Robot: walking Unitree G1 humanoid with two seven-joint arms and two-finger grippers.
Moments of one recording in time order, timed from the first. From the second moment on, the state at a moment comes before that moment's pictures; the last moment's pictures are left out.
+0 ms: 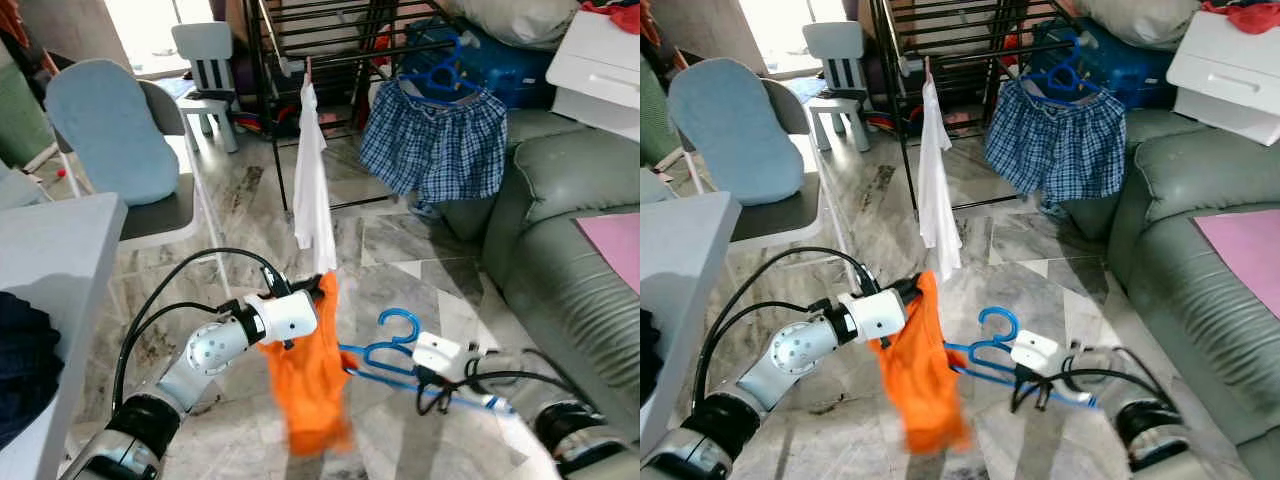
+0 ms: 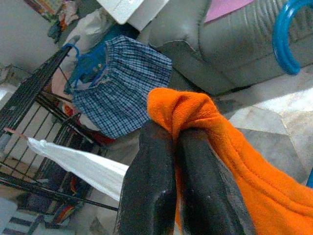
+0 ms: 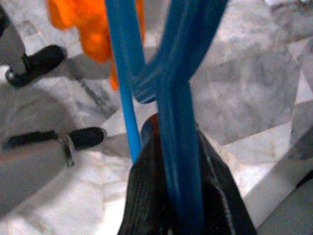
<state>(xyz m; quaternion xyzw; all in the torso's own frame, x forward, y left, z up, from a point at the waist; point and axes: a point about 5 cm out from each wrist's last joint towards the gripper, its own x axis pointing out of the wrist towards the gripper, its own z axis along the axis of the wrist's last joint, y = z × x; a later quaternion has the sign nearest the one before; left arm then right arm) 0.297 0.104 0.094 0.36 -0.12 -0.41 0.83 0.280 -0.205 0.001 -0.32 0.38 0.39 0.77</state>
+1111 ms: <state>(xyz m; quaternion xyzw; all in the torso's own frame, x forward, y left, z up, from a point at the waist) 0.282 0.110 0.068 0.36 -0.05 -0.39 0.84 0.307 -0.226 0.016 0.15 0.38 0.00 0.91</state>
